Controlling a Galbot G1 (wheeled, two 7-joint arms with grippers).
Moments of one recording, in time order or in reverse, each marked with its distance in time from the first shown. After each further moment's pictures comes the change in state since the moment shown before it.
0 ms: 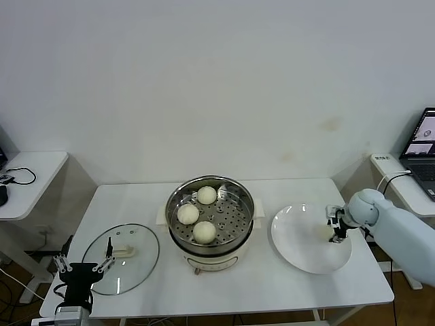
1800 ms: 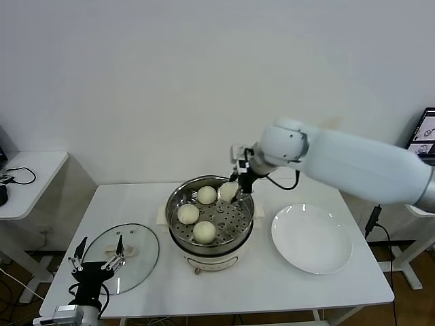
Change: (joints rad) left arm -0.034 0.017 0.047 0.058 -0.260 -0.115 0.012; right arm 0.770 0.279 -0.677 0.390 0.804 -0.363 0.185
